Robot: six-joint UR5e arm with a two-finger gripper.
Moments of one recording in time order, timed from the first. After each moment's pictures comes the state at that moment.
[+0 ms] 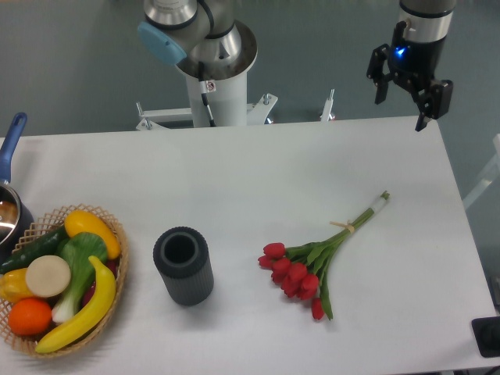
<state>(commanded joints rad) 2.95 -1.62 -1.64 -1.27 1.45 1.87</state>
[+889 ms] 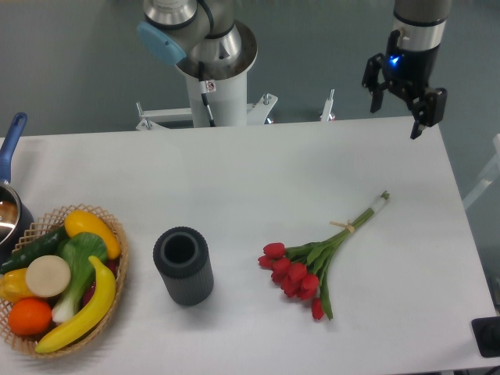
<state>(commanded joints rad) 2.95 -1.62 -1.75 -1.12 1.35 1.82</state>
